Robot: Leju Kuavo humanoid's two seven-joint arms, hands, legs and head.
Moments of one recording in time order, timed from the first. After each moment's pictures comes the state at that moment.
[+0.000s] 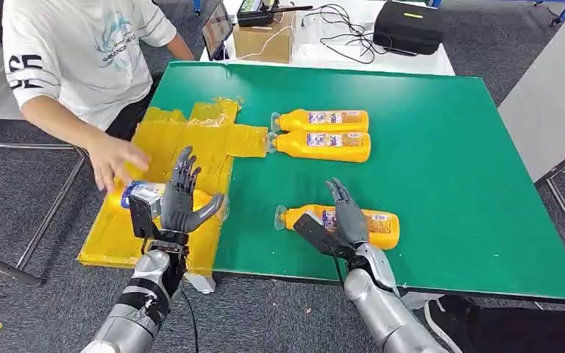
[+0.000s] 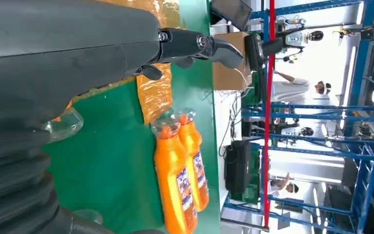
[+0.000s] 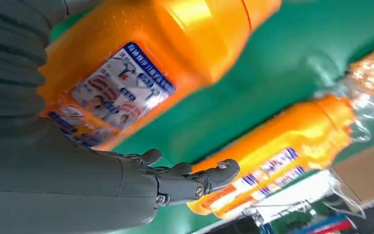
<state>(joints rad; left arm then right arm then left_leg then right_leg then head) -0.38 -0.20 0.04 -0.88 0.02 -0.04 -0.70 -0.44 0.10 0.33 -0.74 0.70 -0.44 -0.17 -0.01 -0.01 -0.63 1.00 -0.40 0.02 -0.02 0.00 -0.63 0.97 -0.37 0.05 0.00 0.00</state>
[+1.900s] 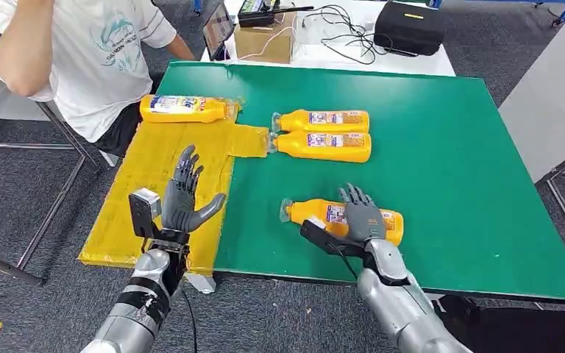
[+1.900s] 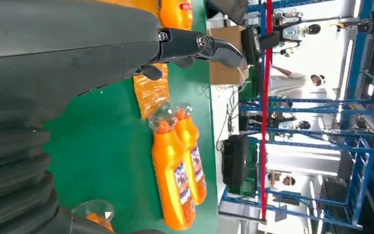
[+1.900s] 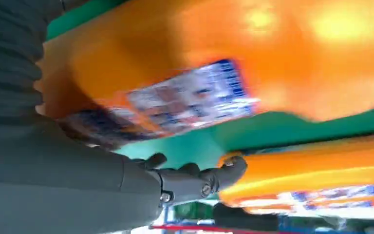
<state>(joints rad) -0.37 -0.21 0.06 -0.89 -0.01 -0.07 -0.70 -0.44 0.02 0.35 -0.76 1.04 -0.39 0.09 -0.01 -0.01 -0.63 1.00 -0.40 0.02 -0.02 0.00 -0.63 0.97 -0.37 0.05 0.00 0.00</state>
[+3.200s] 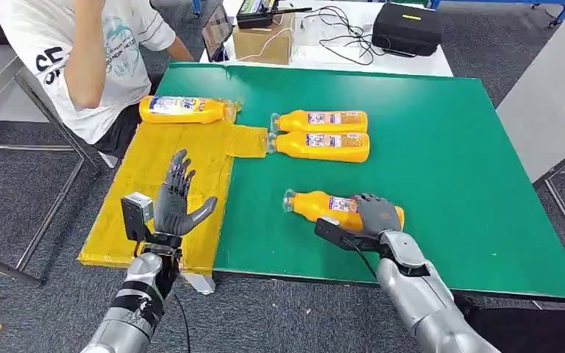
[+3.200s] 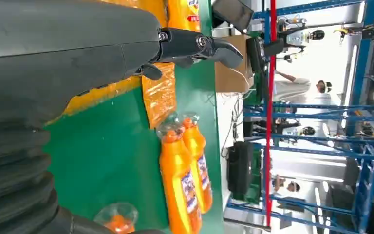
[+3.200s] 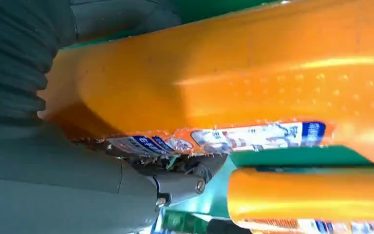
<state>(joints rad) -0.36 -0.20 0.12 -0.89 -0.05 -0.09 -0.70 -0.50 -0.04 0.36 -0.75 0.96 -0.16 -0.01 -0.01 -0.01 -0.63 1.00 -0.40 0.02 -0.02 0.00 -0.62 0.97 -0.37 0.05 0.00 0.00</state>
